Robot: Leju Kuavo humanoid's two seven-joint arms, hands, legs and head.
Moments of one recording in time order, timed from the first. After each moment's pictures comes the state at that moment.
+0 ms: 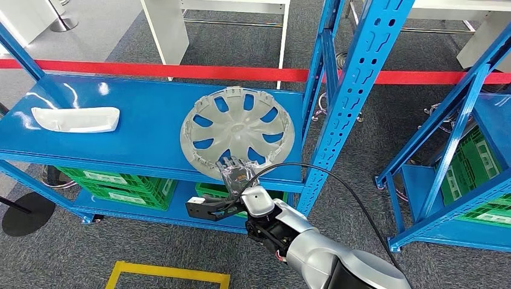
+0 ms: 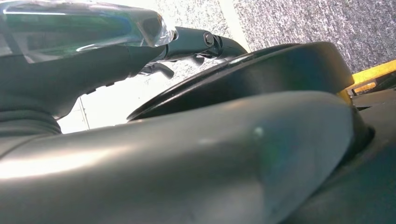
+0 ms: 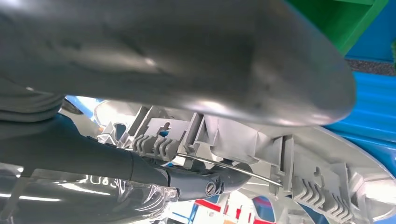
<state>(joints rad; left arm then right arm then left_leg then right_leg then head) -0.08 -0.12 -0.56 -0.14 0.04 0.17 0.27 -0.86 0.33 1.29 -0.21 0.65 -0.10 0.23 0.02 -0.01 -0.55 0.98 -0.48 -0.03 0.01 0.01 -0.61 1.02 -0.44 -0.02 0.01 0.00</state>
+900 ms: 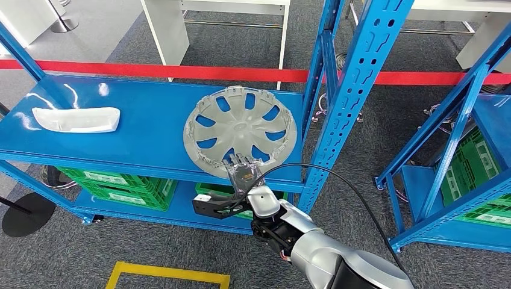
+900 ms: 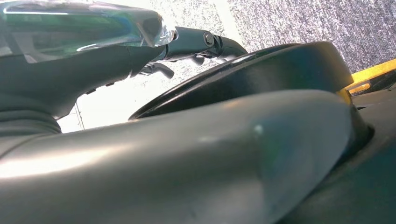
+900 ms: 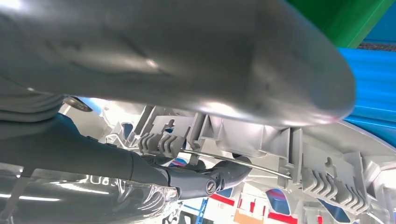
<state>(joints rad) -0.07 -0.12 -0.56 -0.14 0.03 0.17 0.25 -0.85 0.31 1.27 -0.20 0.69 -0.16 0.23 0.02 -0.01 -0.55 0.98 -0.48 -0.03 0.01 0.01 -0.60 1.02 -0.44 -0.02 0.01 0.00</state>
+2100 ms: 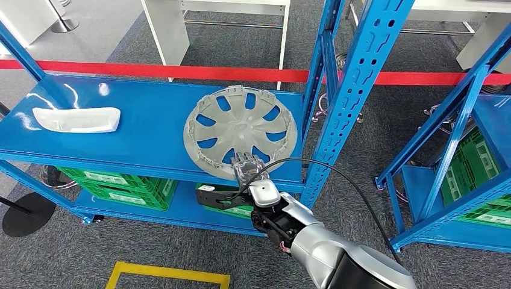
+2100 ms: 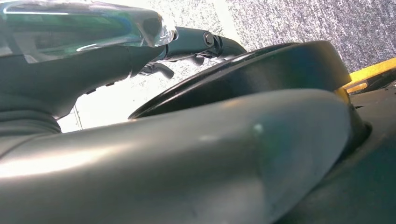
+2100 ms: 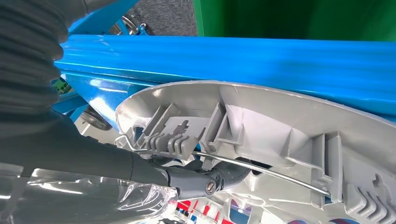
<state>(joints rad) -0.07 -0.12 -0.56 -0.14 0.03 0.17 0.24 -0.88 0.32 1.19 -0.20 0.66 -0.02 0.29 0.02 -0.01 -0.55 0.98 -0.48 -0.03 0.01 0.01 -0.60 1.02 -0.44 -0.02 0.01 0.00</state>
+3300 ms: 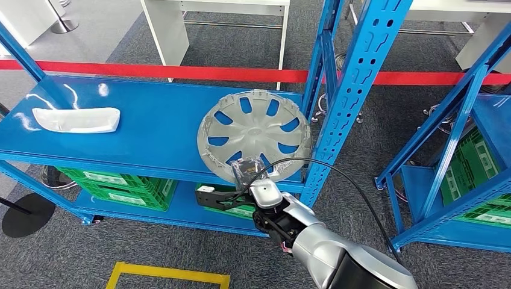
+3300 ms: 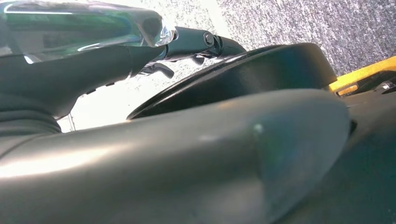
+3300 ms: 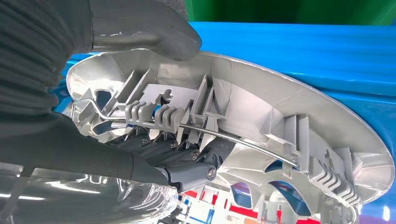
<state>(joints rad) -0.07 -0.12 -0.56 -0.14 0.01 0.17 0.21 -0.88 0.31 1.18 -0.20 0.72 -0.09 0.22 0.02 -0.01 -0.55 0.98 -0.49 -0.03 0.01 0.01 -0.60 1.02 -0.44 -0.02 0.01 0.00</state>
